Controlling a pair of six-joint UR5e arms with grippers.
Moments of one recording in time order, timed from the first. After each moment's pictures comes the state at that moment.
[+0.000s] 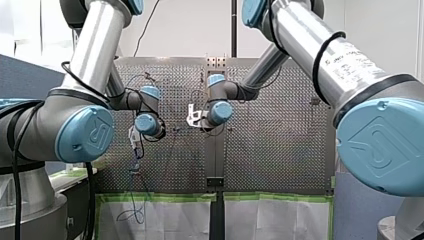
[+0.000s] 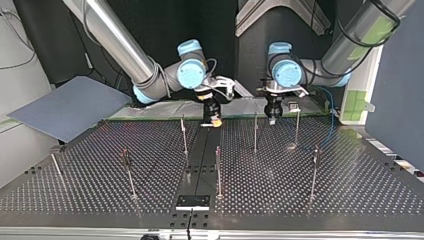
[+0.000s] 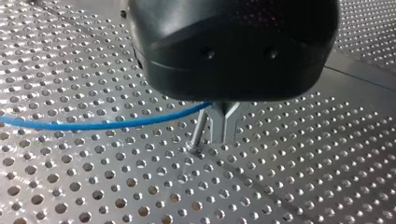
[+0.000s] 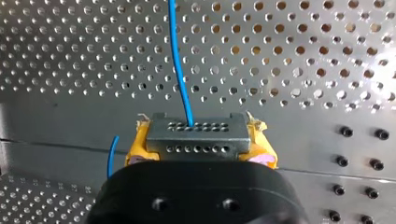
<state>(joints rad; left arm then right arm) -0.09 -1.98 -1.98 -2.48 -1.67 -1.86 2.37 -0.84 1.28 -0.22 1.67 1.66</state>
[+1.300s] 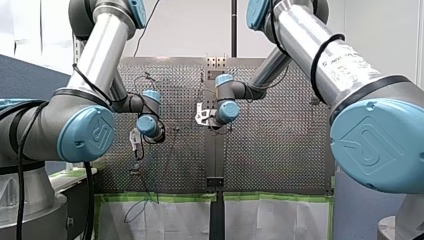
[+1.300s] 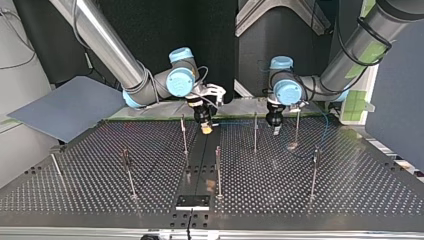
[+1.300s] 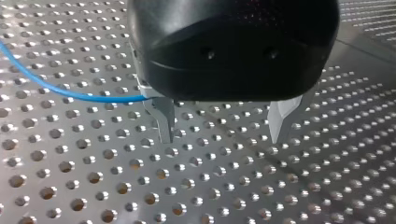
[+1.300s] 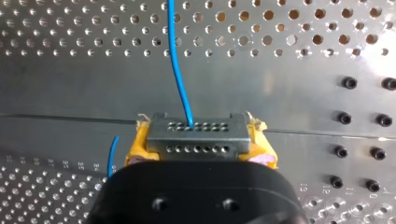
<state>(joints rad) -0.06 -2.09 -1.83 -2.61 -1.64 -1.84 2.32 -0.84 1.27 -0.23 1.66 1.66</state>
